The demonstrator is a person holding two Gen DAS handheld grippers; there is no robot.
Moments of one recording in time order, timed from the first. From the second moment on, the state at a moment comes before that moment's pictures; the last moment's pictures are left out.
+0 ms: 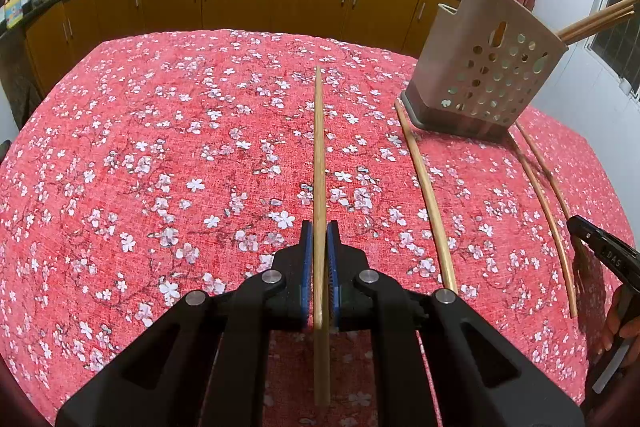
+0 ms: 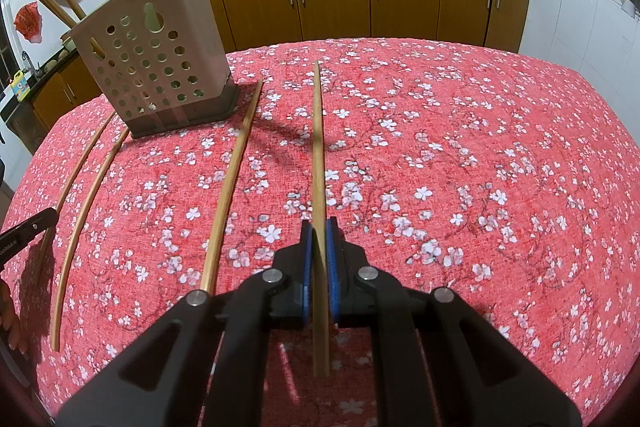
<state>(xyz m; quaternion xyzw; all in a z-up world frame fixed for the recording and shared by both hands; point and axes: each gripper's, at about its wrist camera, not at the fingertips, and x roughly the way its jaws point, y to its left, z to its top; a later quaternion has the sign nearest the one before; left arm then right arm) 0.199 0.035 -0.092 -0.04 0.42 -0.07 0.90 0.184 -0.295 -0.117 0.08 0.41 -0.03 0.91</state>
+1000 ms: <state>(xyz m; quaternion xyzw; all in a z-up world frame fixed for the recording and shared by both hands) 0.194 0.019 -0.092 0.00 0.43 -0.05 0.90 0.174 -0.296 -0.114 0.08 0.41 -0.03 0.91</state>
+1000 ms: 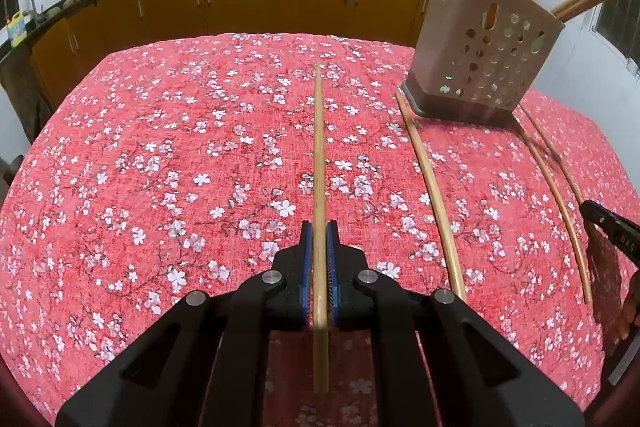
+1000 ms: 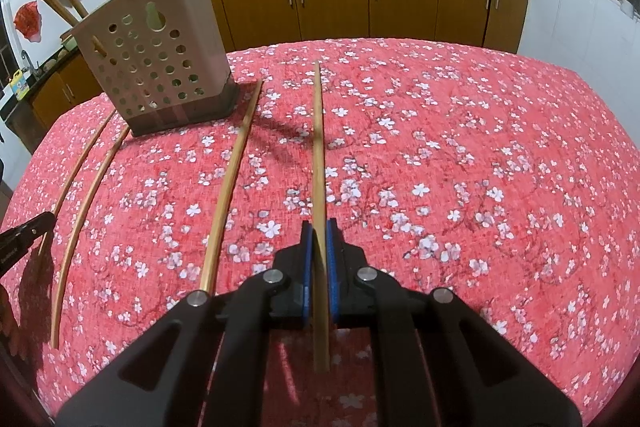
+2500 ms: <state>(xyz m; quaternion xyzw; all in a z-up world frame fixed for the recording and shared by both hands) 0.160 0.000 0.132 -0.05 0.16 -0.15 0.97 0.108 -0.279 0.140 0.10 0.09 0.08 0.99</state>
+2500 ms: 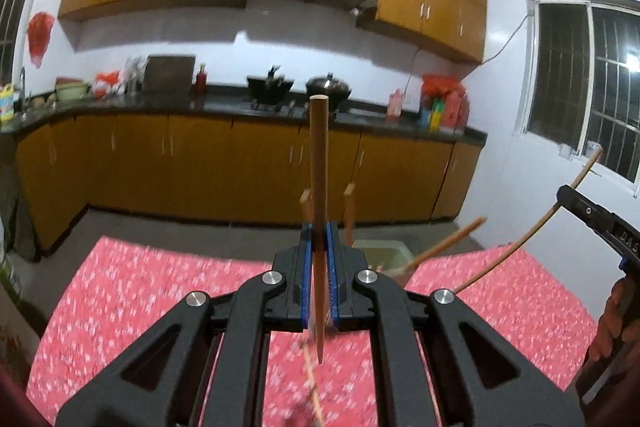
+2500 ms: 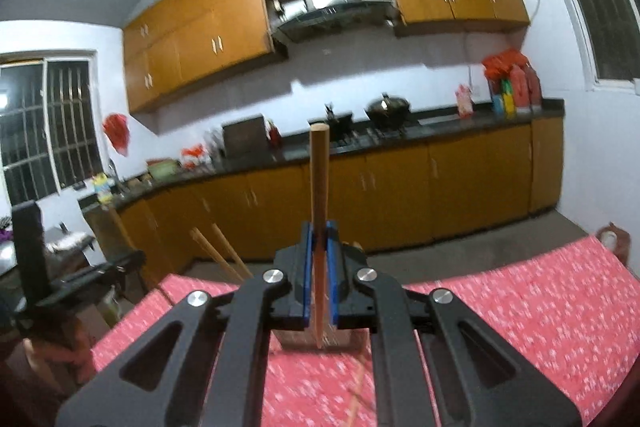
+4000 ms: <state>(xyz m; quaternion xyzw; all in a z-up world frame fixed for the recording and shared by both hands) 0.169 0.004 0.095 -0.06 0.17 -0.09 0.98 0.143 -0.305 0.052 0.10 0.19 0.00 0.98</state>
